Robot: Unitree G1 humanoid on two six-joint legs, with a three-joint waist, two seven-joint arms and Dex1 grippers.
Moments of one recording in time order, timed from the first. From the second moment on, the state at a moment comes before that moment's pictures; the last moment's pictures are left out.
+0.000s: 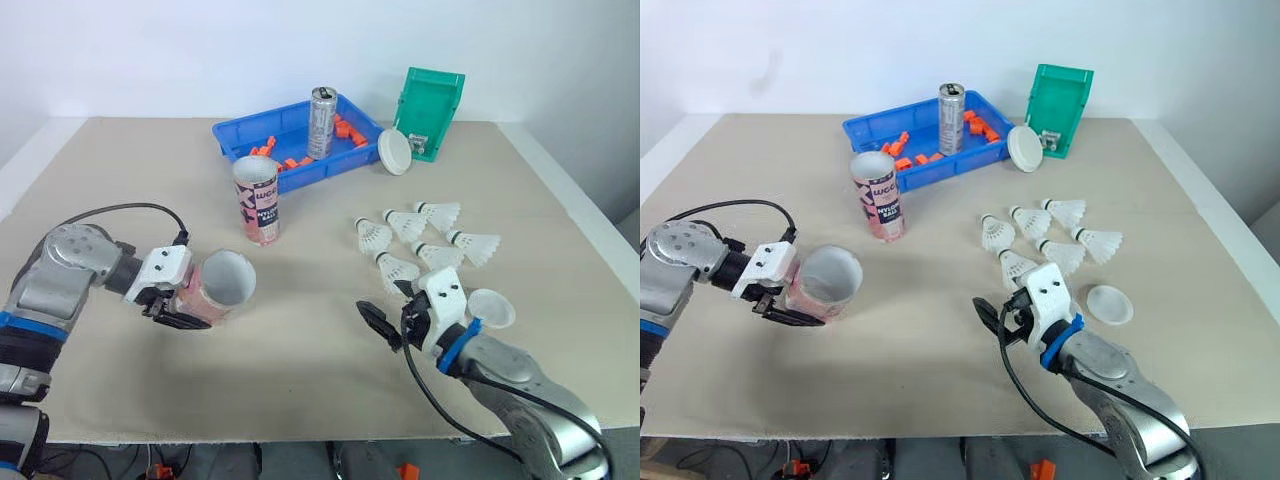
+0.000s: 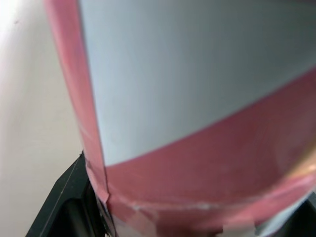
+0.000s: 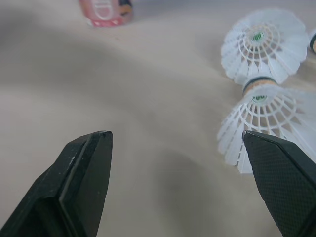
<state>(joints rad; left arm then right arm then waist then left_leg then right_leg) -0.59 0.93 -0.19 0.27 -0.18 -0.02 -1.61 -0.02 -0.49 0.03 -0.64 0.46 0.76 0.24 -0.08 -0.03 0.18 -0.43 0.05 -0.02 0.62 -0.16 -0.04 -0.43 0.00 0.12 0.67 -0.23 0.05</state>
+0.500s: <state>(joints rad) -0.60 0.94 -0.23 0.26 -0.20 -0.04 -1.61 -0.12 -0.38 0.03 -0.40 0.32 0.64 0.23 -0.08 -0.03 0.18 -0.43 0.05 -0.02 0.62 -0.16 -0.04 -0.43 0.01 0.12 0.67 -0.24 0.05</state>
